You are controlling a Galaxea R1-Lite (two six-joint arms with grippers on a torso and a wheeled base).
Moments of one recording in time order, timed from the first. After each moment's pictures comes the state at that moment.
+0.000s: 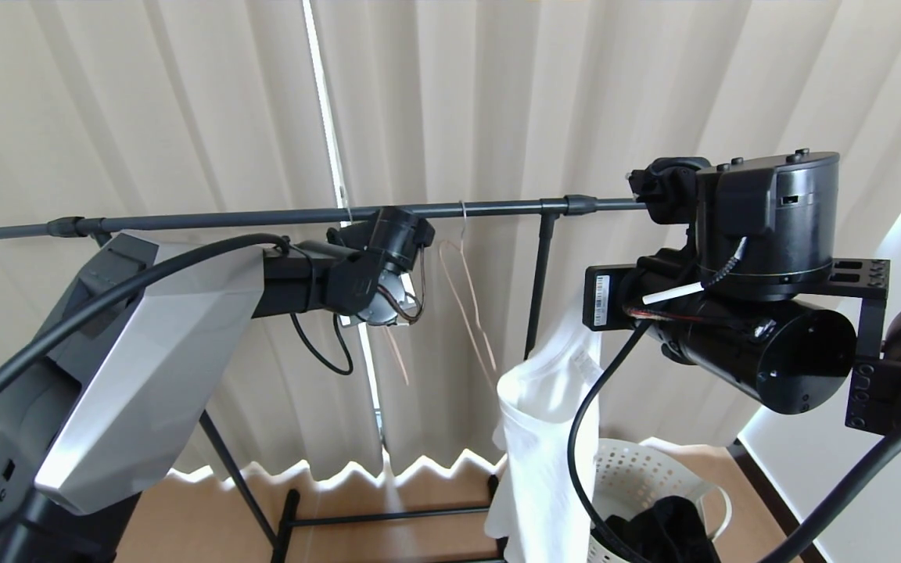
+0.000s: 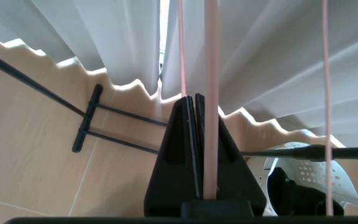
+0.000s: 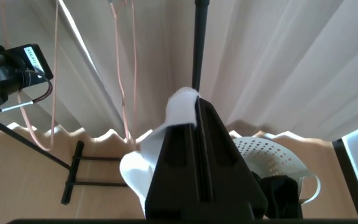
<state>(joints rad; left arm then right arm) -0.49 2.39 -1.97 0.31 0.59 -0.59 0.73 1.68 -1.07 -0.27 -0.61 0.25</state>
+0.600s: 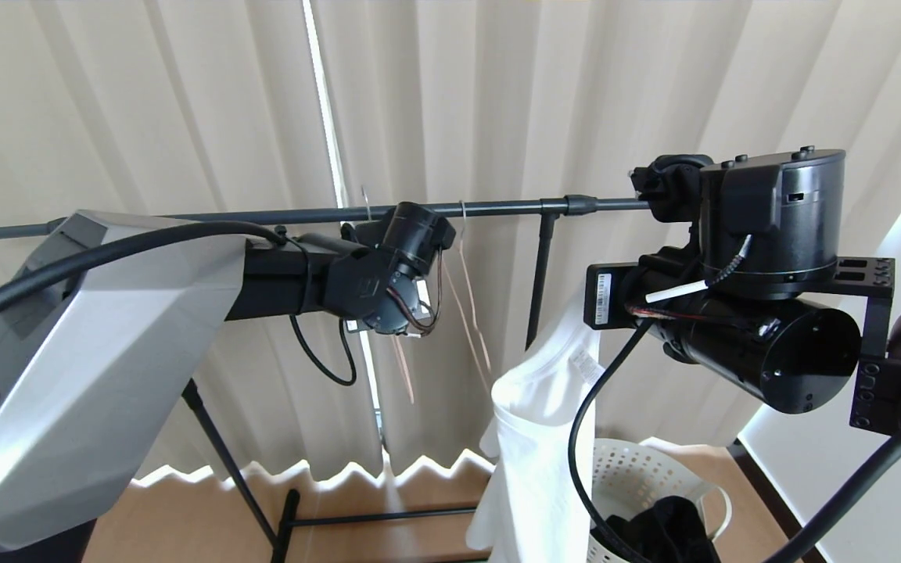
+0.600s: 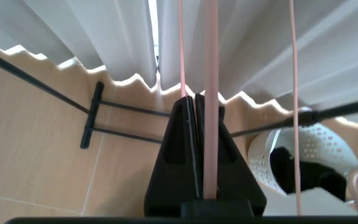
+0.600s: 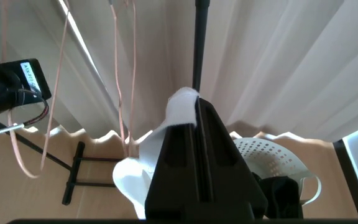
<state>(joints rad) -0.57 2.28 -1.85 0.34 0.60 -0.56 0.73 1.67 -1.07 -0.27 -0.61 0.25</state>
